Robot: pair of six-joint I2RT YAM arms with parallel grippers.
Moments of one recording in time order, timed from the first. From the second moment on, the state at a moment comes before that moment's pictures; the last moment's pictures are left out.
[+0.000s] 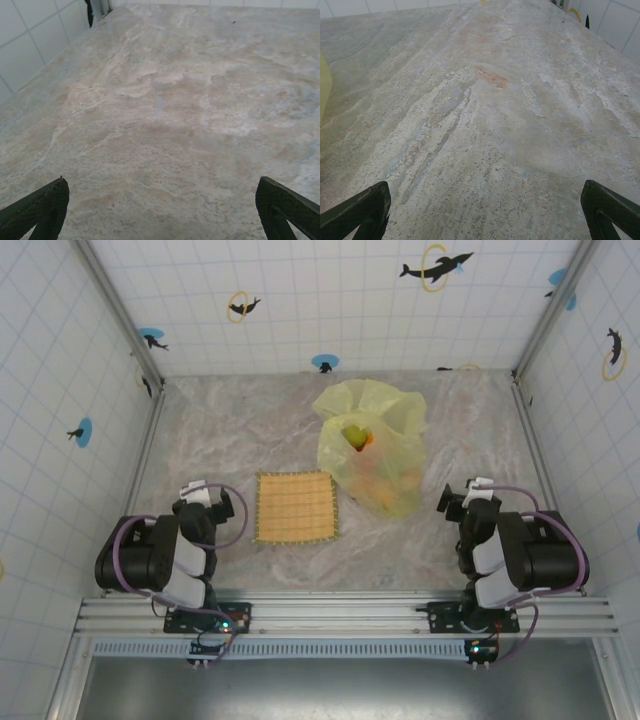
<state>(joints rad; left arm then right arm) -0.02 1.52 0.01 1.17 -0.16 -0.03 0.06 1.51 0.01 1.13 0.20 0.10</state>
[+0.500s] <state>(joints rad) -0.01 1.52 0.01 1.18 -0.15 -0.05 0.06 1.51 0.01 1.13 0.20 0.09</state>
